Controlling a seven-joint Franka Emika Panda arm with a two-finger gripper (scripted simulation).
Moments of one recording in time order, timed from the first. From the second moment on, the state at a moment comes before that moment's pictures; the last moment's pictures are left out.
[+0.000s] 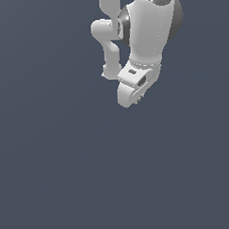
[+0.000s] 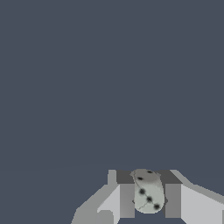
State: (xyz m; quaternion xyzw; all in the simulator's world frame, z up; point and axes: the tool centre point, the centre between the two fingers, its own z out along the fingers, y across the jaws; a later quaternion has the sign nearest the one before) arm -0.030 0.093 0.277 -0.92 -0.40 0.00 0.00
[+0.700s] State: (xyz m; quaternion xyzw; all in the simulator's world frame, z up) arm -0.005 0.098 0.386 -0.92 -0.40 0.00 0.00
